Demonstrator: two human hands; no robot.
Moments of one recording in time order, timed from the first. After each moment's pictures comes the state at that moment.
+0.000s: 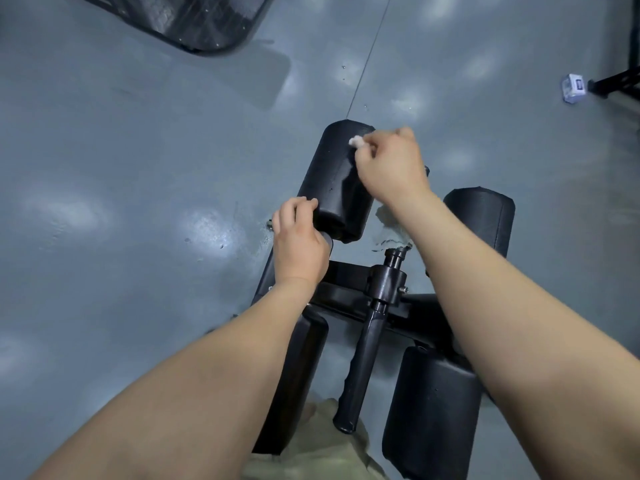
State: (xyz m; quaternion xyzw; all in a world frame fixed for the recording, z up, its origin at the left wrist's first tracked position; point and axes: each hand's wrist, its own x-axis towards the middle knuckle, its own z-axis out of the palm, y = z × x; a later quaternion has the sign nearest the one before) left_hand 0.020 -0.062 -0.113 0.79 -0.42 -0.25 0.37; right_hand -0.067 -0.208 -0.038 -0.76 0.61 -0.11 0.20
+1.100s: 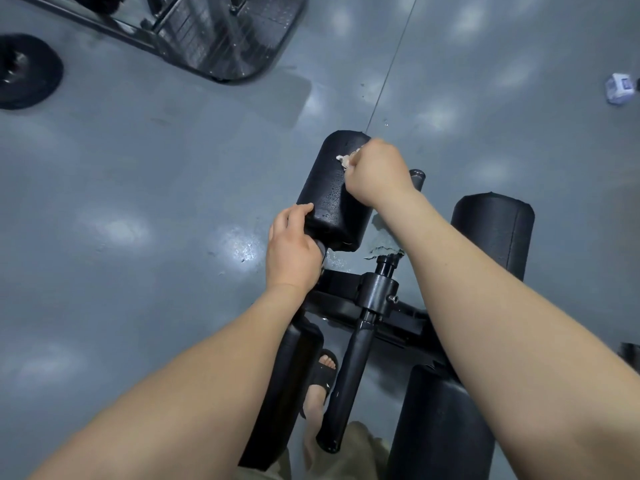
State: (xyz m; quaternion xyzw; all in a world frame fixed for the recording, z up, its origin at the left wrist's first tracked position) left_hand 0.017 -0.066 -0.120 0.81 -0.40 -0.26 0.34; right_hand -0.068 -0.229 -0.063 -0.82 0.55 0.02 0.14
